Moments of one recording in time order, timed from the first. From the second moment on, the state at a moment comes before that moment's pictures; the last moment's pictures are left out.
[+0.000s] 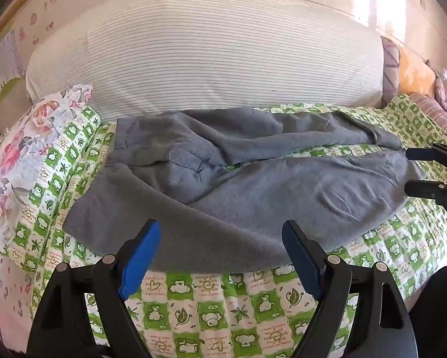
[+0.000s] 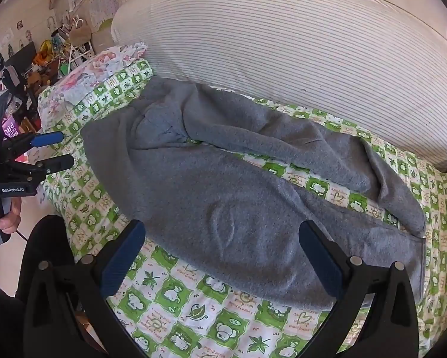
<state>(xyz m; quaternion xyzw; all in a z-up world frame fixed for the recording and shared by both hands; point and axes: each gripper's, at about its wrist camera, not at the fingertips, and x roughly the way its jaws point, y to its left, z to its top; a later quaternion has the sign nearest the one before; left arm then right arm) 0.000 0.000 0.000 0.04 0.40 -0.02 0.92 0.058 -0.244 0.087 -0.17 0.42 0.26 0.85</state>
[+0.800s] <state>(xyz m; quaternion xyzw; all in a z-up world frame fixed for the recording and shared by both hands) 0.008 -0.014 -0.017 0.04 0.42 -0.05 0.90 0.059 -0.271 0.077 -0.14 0.43 0.23 0.86</state>
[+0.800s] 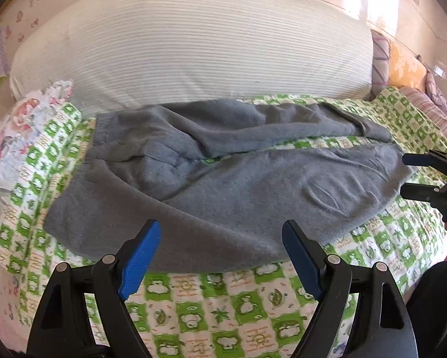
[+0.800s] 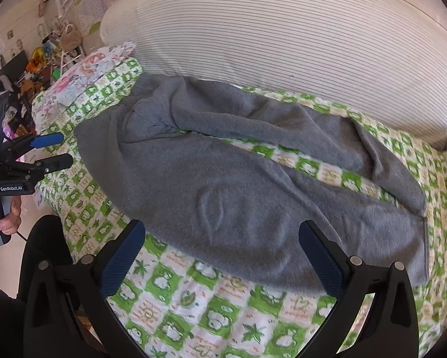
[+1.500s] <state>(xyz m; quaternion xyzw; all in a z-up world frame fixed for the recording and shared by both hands) 0.034 -0.109 -0.068 0.13 0.46 -0.22 0.85 0.061 -0.485 0.087 0.11 0.43 -0.03 0.90</state>
